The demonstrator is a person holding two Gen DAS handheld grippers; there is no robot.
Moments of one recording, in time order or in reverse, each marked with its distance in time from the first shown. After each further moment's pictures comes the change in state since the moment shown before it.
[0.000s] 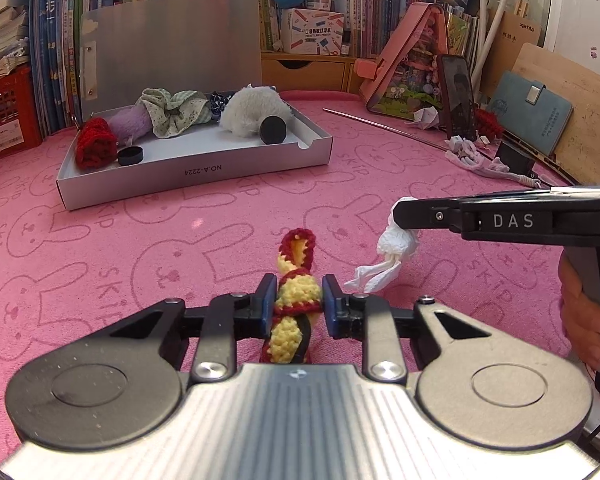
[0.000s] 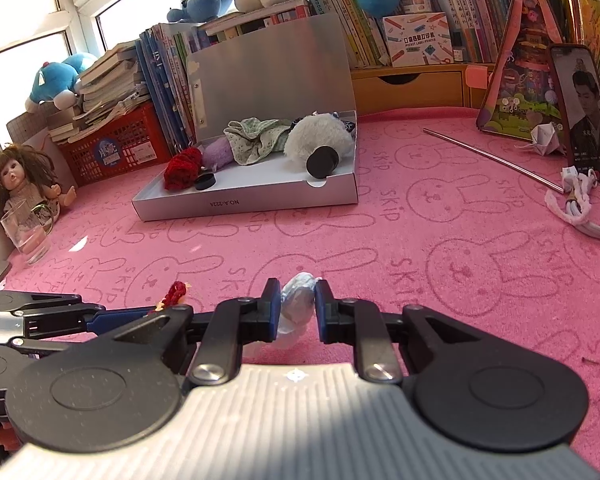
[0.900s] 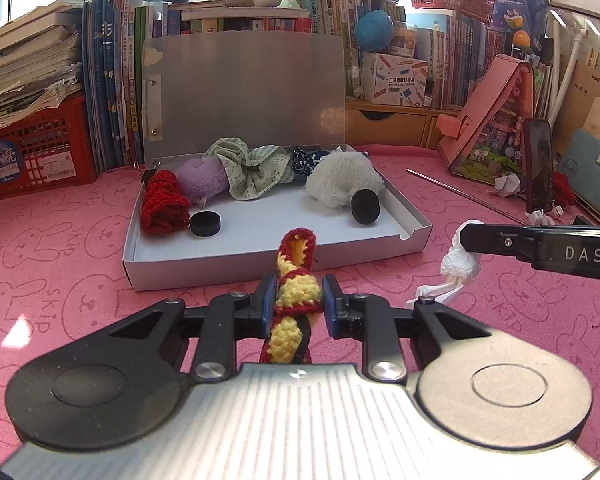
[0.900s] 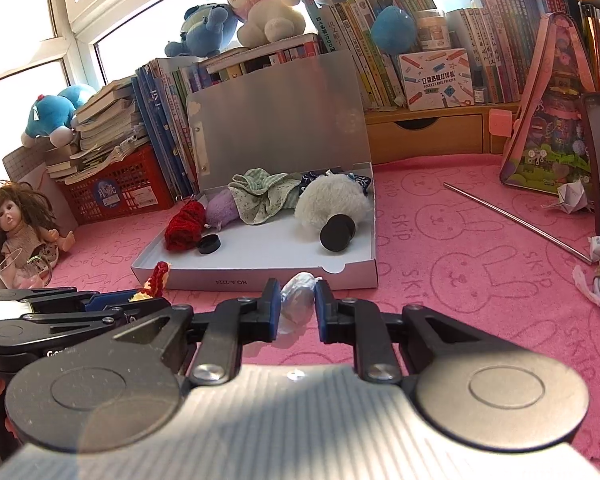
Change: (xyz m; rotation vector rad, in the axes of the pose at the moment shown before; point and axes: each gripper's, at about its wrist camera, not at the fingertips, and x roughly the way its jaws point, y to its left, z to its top) left arm 0.024 0.056 0.071 -0.076 -0.069 0.157; right arm 0.033 0.008 0.065 0.007 -0.066 0.016
